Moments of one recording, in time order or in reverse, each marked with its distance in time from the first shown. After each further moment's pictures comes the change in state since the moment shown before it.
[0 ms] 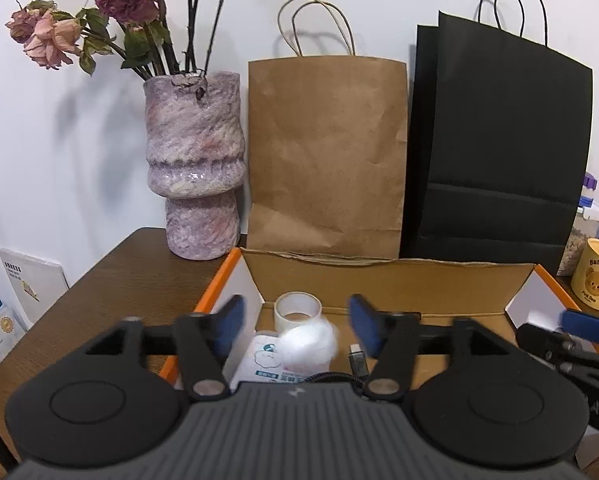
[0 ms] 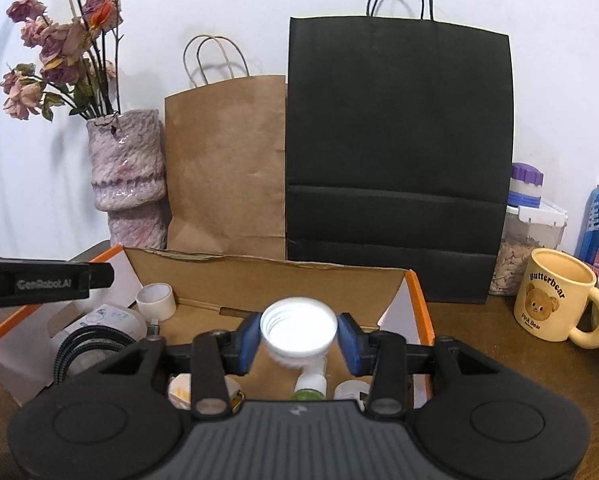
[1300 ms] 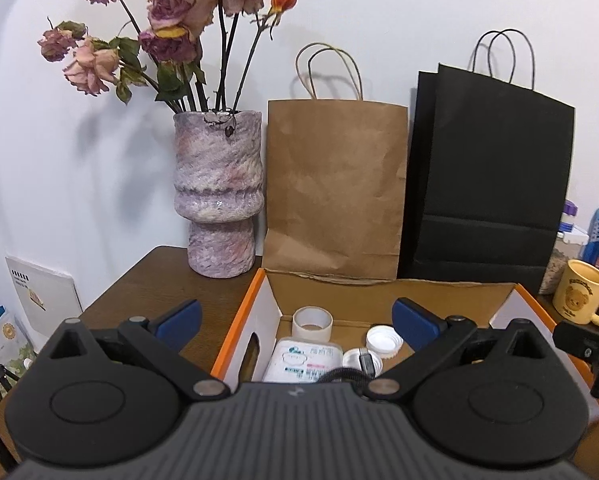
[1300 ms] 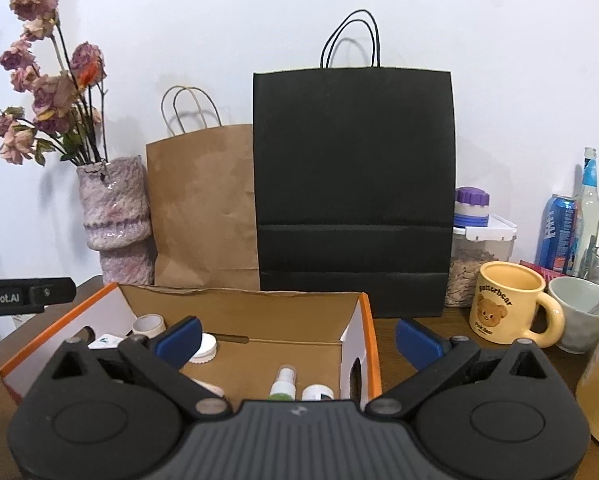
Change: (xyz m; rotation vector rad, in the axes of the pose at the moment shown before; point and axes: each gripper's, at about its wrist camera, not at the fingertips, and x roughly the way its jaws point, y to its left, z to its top) left arm -0.055 0.023 0.001 -0.020 -0.065 -0.022; right arm -0.064 -0.014 0.002 0.045 -0.089 -0.055
